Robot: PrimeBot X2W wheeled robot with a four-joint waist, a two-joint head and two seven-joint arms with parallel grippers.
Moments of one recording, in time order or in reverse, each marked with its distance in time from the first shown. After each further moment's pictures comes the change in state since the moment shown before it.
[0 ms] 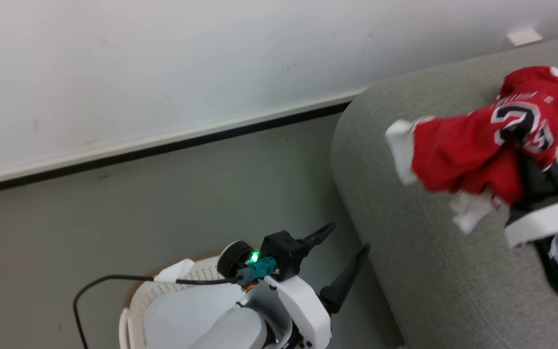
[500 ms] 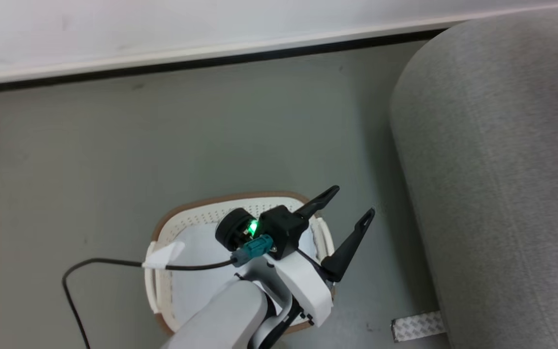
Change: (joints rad) left arm -0.089 0.002 0.006 0.001 0.029 -0.005 -0.070; right arm -0.485 -0.212 -0.367 0.388 -0.119 0.000 0.006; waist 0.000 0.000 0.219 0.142
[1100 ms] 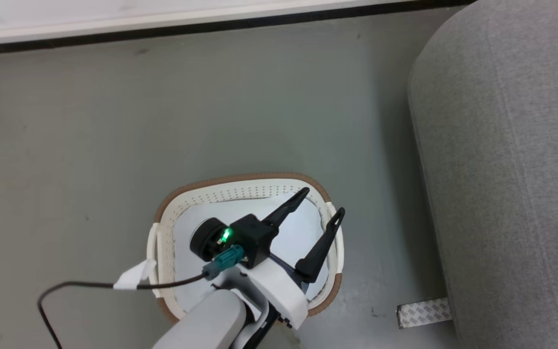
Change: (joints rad) left arm 0.043 0.054 0.026 -0.019 -0.007 0.040 -0.061; right arm 0.206 0.169 -0.471 0.119 -0.292 0.000 -0.006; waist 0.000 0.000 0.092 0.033
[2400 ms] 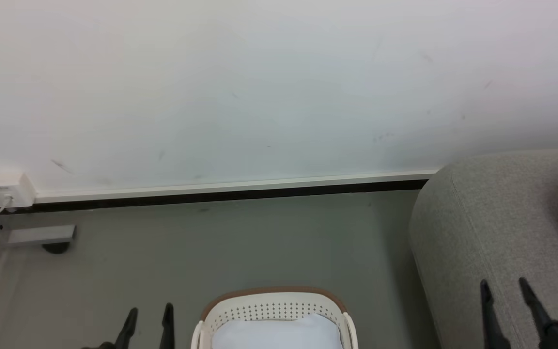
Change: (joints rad) left arm 0.592 -0.064 0.635 -0.026 0.106 0.016 -0.094; right arm 0.807 0.307 0.515 -0.668 0.077 0.000 0.000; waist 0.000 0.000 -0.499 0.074
